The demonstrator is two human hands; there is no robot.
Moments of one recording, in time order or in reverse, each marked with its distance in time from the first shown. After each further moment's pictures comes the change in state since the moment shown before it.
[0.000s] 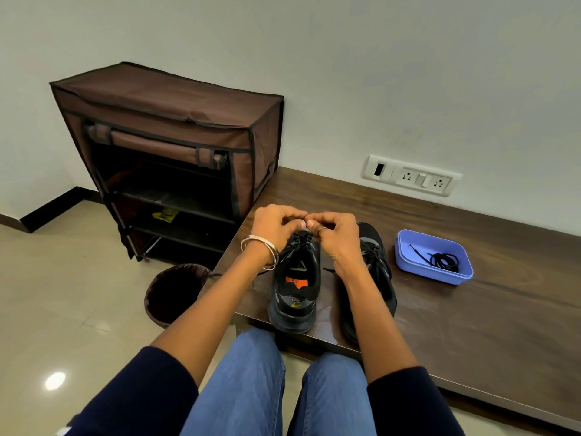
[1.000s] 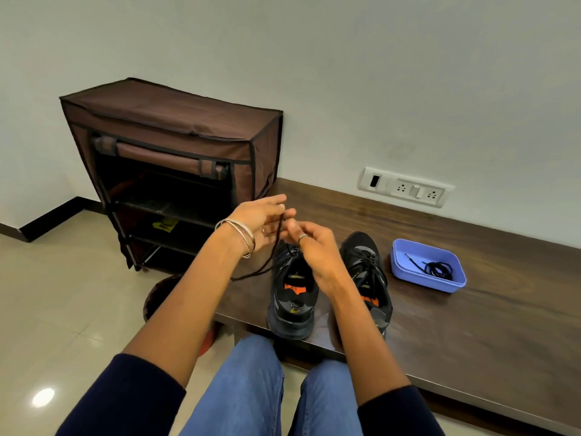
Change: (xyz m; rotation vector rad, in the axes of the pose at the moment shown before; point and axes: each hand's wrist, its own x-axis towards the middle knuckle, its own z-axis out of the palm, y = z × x) left_hand -0.001 0.036 -0.050 -0.900 -0.079 -0.604; right_hand -0.031 -0.024 0.020 0.218 -0.215 0.065
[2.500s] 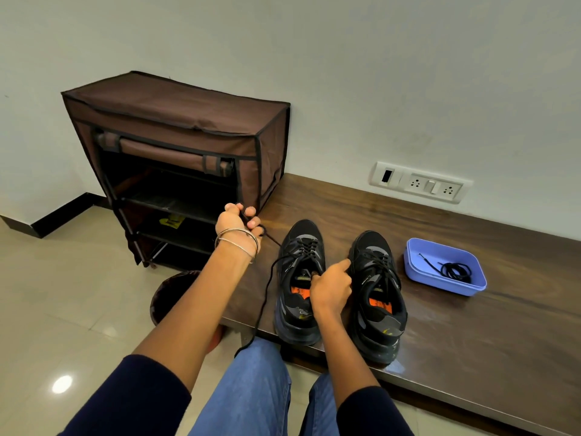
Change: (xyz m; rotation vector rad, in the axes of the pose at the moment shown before) left_hand 0.052 -0.026 -0.032 -0.688 0.345 0.108; right_hand 0.007 0.083 0.006 -0.700 0.514 0.400
